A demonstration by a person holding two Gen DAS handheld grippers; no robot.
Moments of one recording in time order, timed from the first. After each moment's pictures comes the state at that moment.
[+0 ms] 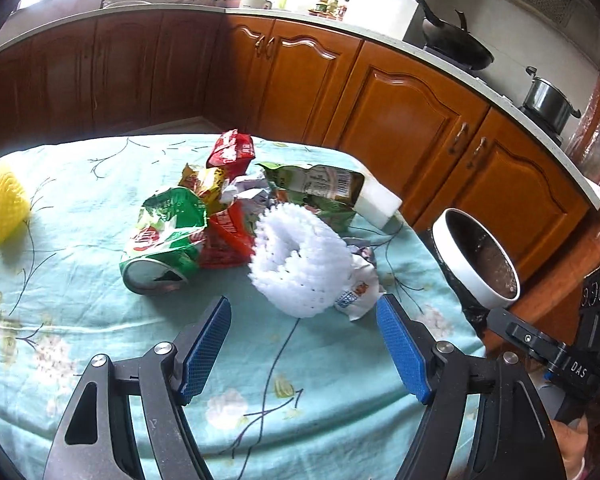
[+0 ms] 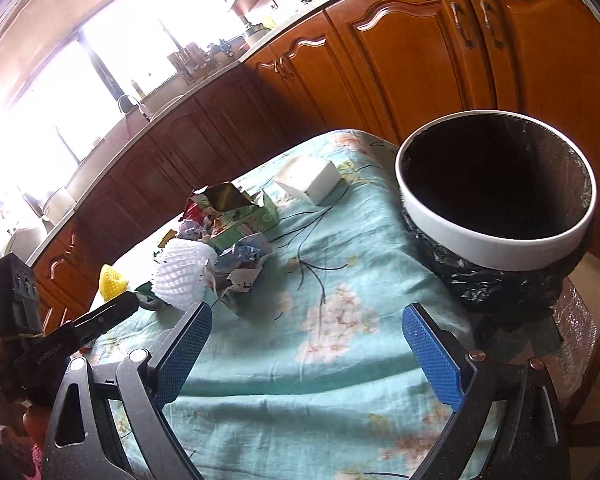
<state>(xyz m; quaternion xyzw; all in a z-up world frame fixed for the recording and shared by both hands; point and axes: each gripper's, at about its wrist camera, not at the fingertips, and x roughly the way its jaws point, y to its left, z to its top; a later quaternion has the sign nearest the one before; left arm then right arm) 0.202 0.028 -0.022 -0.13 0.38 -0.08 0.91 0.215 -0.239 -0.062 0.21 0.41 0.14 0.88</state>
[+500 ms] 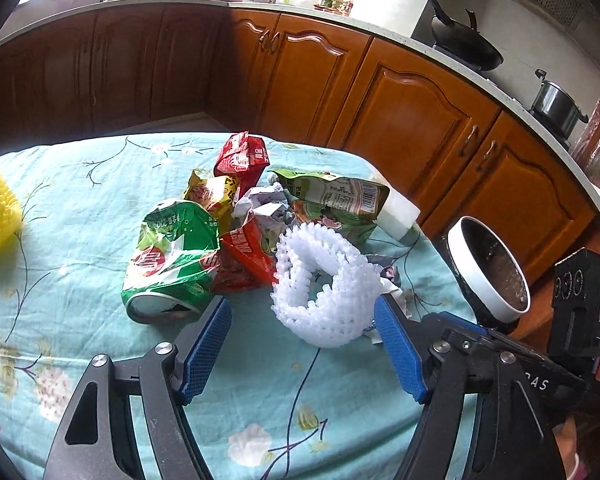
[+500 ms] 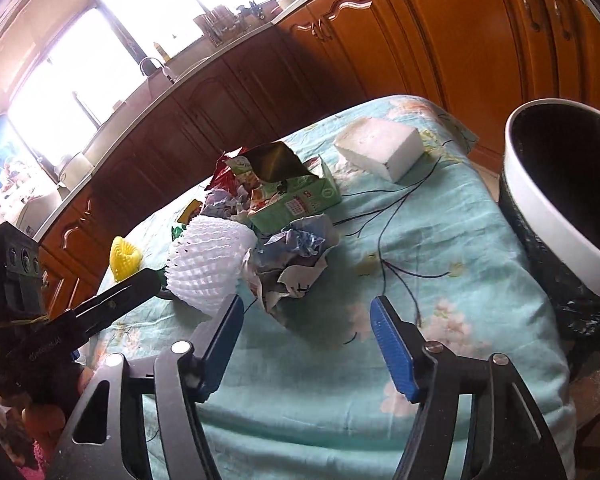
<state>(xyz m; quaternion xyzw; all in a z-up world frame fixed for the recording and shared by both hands) 0.239 0.040 -0.030 -0.13 0.39 -0.09 0.91 0.262 -0.178 -0.081 0.19 0.45 0.20 0.85</state>
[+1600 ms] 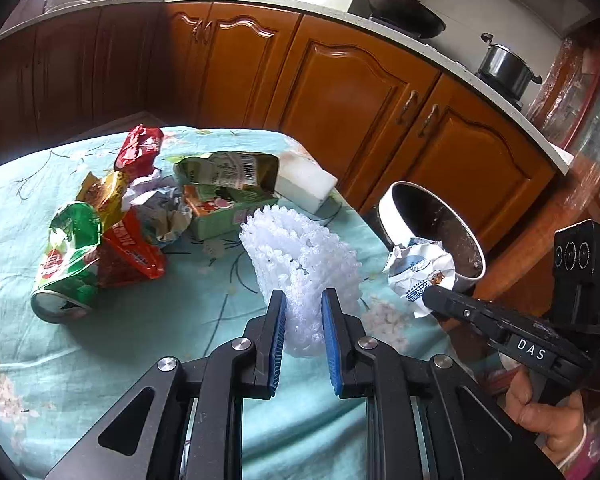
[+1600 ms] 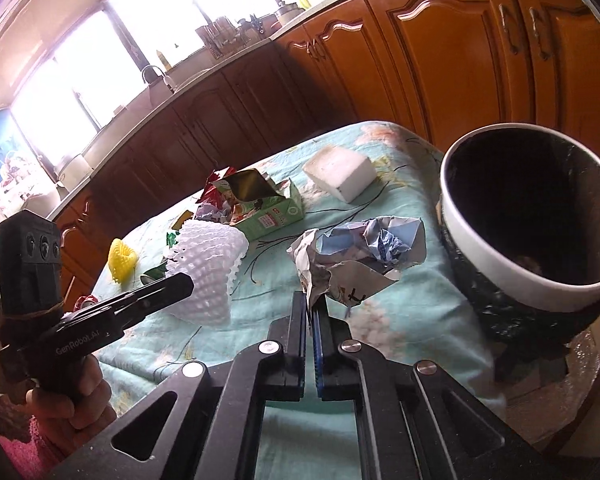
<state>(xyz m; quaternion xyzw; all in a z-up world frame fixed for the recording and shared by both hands) 0.245 -0.017 -0.034 -0.10 0.40 -0.19 0.89 0.234 -0.236 -0.055 0.17 0.43 0.18 0.87</state>
